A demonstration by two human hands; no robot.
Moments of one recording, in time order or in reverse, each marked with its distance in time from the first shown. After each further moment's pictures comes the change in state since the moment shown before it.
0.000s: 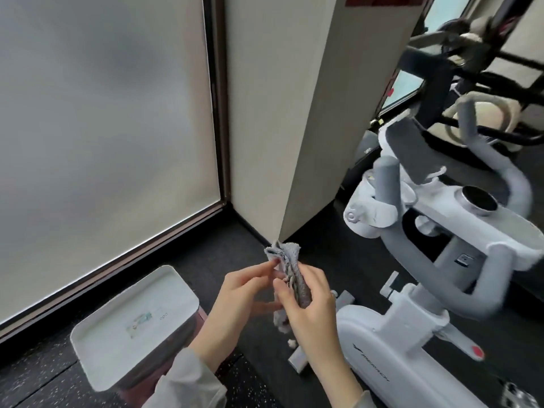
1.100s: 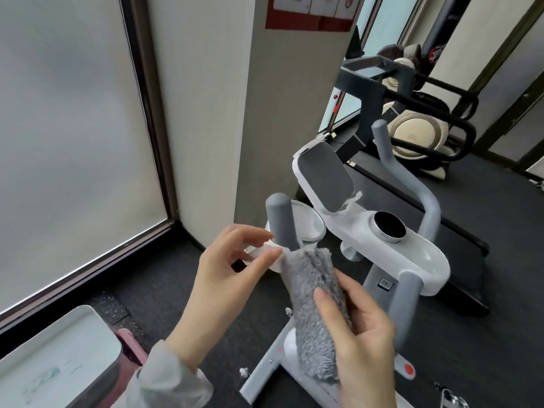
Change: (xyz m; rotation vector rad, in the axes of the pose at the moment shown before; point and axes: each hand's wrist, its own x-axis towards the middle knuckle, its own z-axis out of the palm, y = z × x) left_hand 0.067 0.059 0.134 0.330 -0.002 0.578; right_hand 0.050 -0.017 -0.164 0.349 0.203 -0.010
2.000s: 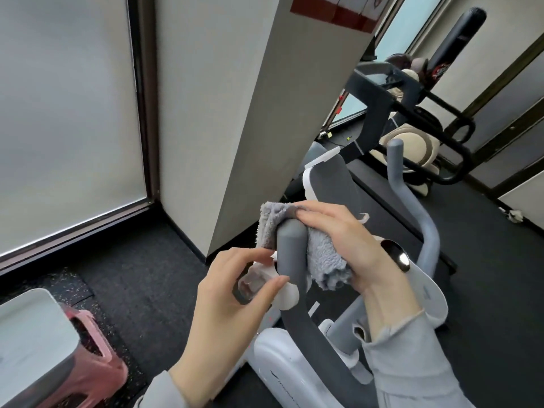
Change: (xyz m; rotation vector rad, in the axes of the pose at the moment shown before) left_hand 0.011 -0.021 0.013 0.071 0.177 0.034; right_hand 0.159 -0.038 0.044 -0.156 -0.675 0.288
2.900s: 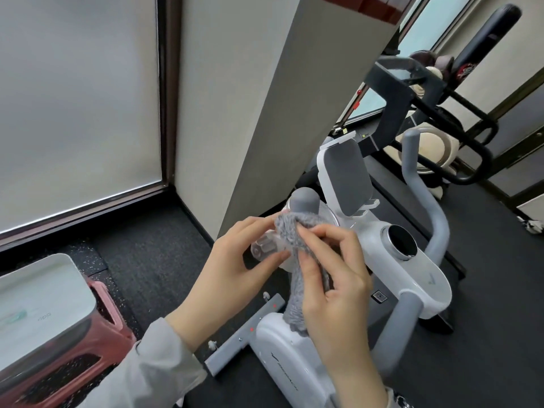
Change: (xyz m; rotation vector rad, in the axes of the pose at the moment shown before) left_hand -0.005 -0.004 -0.014 0.041 -0.195 0.079; right_hand -0.076 0.056 0.066 -0.596 0.609 -0.594
